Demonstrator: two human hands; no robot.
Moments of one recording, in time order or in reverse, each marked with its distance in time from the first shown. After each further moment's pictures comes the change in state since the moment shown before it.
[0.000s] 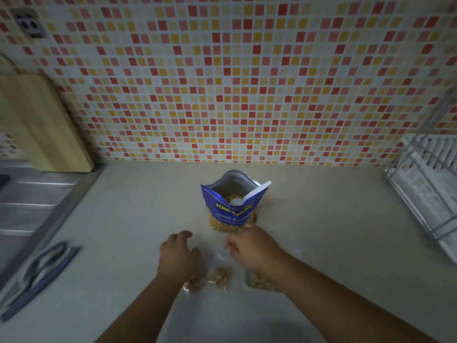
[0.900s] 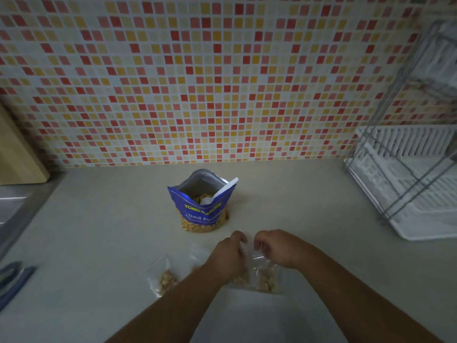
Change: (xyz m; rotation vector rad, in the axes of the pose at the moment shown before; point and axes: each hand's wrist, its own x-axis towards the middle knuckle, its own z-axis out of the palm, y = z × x) left_hand -0.030 0.130 0.051 -0.163 -0.450 0.380; right_hand -0.075 0.088 -0.008 0.308 -0.252 0.341
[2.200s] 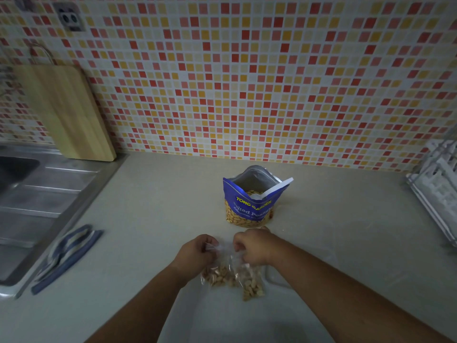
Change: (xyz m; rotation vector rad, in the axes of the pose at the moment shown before) left_hand -0.076 -0.125 -0.073 -0.582 0.210 -0.373; right_hand 0.067 -0.122 0.042 -0.258 -0.153 -0.228
